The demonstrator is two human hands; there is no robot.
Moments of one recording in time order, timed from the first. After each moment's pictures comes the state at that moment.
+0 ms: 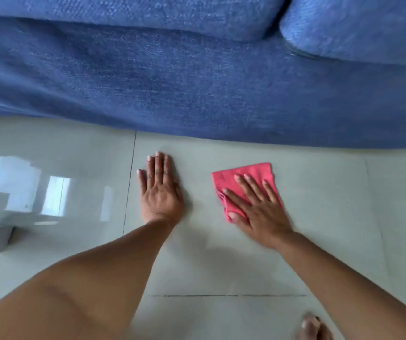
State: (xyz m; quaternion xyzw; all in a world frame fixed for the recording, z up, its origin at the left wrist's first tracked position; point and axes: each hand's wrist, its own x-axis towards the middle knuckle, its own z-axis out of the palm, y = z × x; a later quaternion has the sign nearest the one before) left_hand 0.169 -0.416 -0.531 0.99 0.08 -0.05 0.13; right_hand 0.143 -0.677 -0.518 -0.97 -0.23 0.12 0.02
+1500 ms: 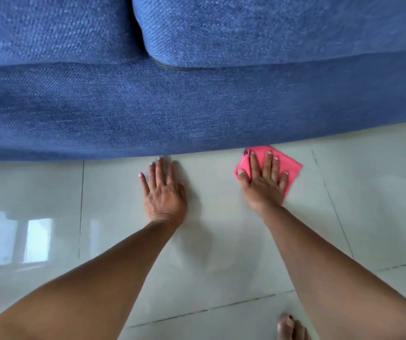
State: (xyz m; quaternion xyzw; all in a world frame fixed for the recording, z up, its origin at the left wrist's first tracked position) left_hand 0.202 -0.518 -0.507 0.99 0.00 -0.06 0.13; right_hand 0.197 -0.748 -0.512 -0.96 0.20 0.15 0.10
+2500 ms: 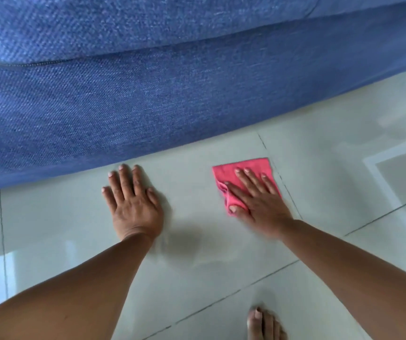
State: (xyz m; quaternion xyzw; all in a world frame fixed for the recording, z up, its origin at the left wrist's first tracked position) left_hand 0.196 -0.576 -0.533 0.99 0.00 -0.05 0.10; right_hand 0.104 -0.863 -0.514 -0.99 -0.04 0.15 0.01
